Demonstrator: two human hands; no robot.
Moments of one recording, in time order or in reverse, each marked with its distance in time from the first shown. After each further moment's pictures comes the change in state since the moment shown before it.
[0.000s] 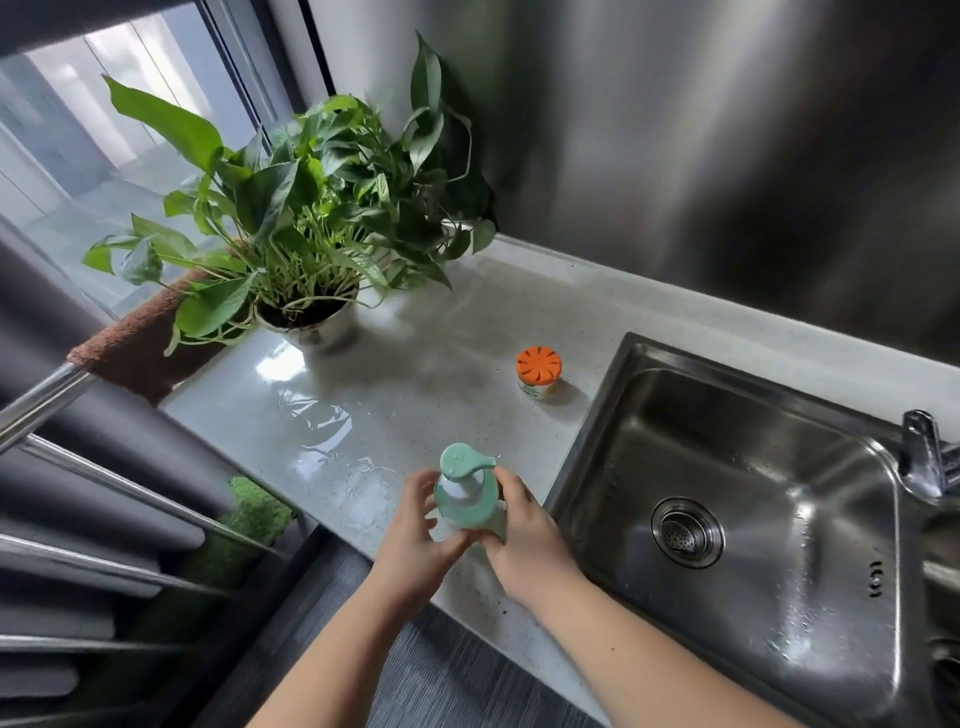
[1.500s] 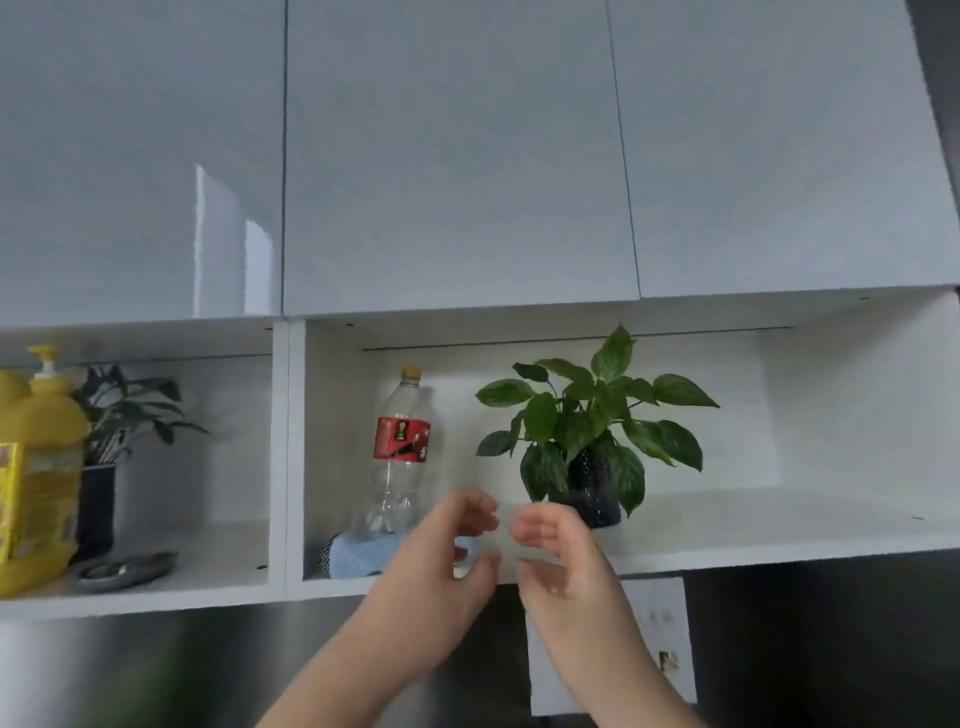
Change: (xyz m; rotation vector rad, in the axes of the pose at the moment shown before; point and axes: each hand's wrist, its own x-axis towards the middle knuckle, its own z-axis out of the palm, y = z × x) left_hand -0.179 0.629 0.035 0.056 -0.117 1.350; right_hand -0.305 -0.222 -0.491 0.134 1.144 -0.673
